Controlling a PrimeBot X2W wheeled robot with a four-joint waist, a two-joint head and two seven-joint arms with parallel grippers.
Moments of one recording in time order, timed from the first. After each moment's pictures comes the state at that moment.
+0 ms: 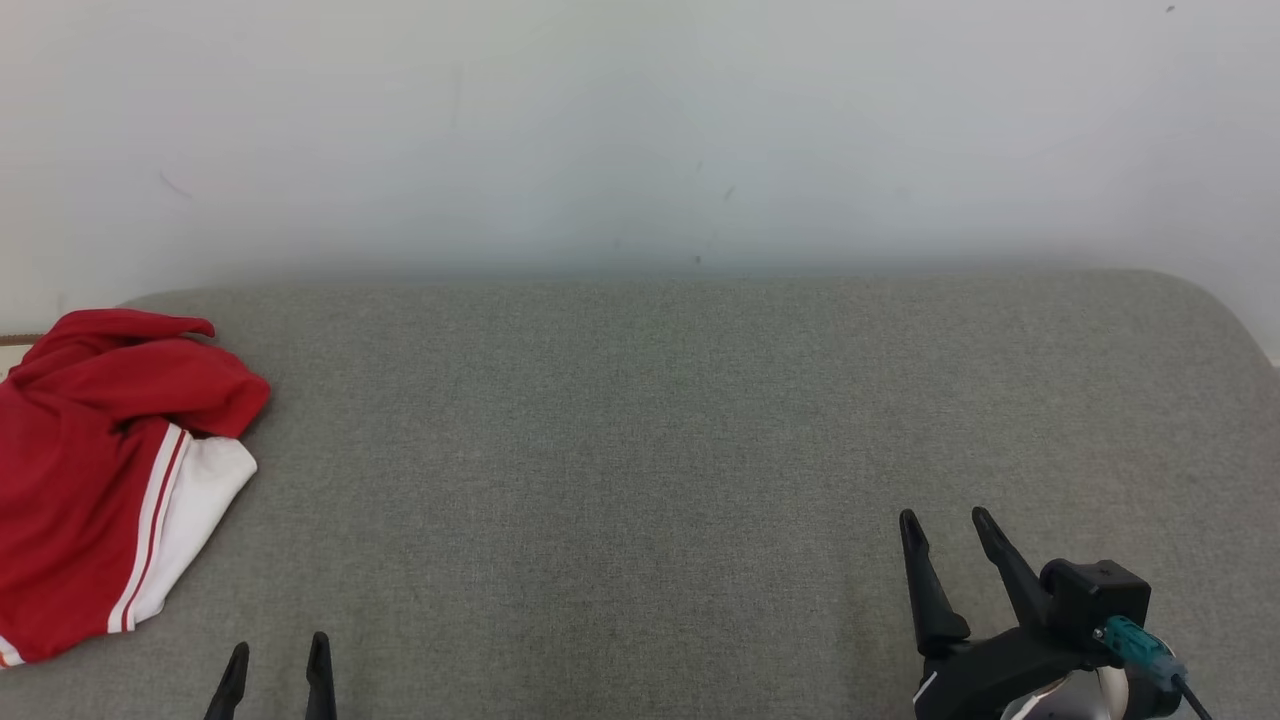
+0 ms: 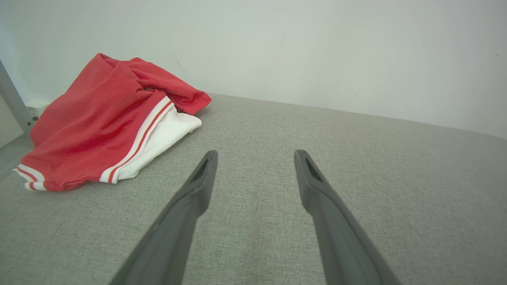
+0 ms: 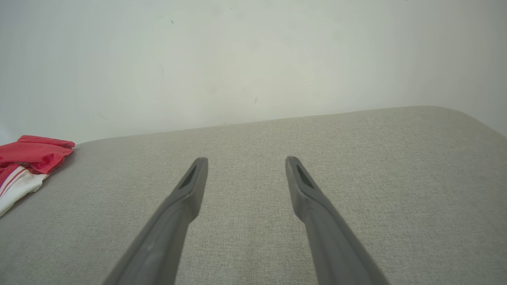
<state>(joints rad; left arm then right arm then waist) 0.03 0.13 -0.03 0.04 -0.24 0.10 -0.18 -0.08 -0.05 0.16 0.08 0.17 0.13 -0.04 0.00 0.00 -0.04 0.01</state>
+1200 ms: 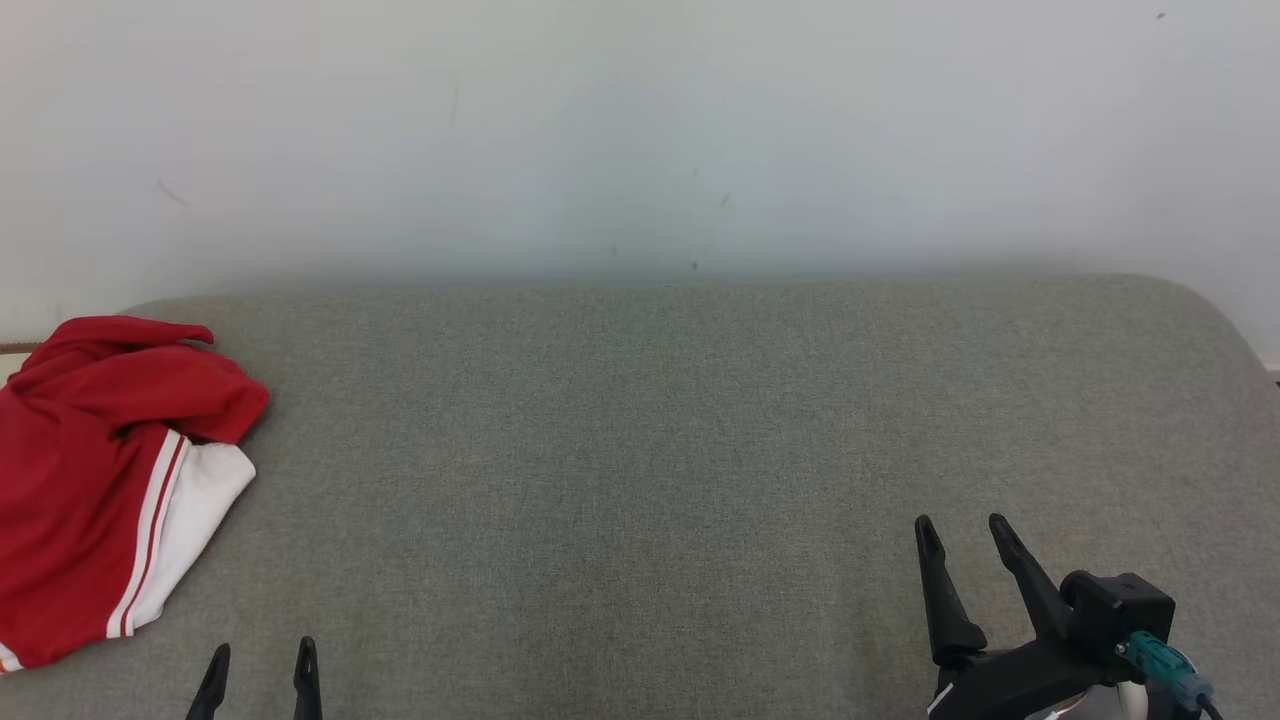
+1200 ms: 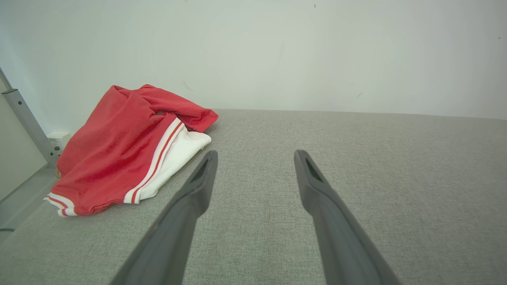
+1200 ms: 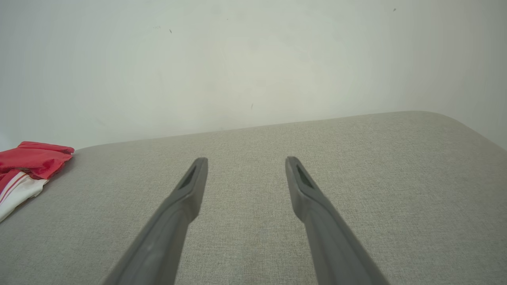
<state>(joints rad) 0.08 0.16 -0.03 -0.04 -0.15 0.13 -0.18 -0.03 -0.05 0.15 0.00 0.16 0.13 -0.02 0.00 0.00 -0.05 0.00</state>
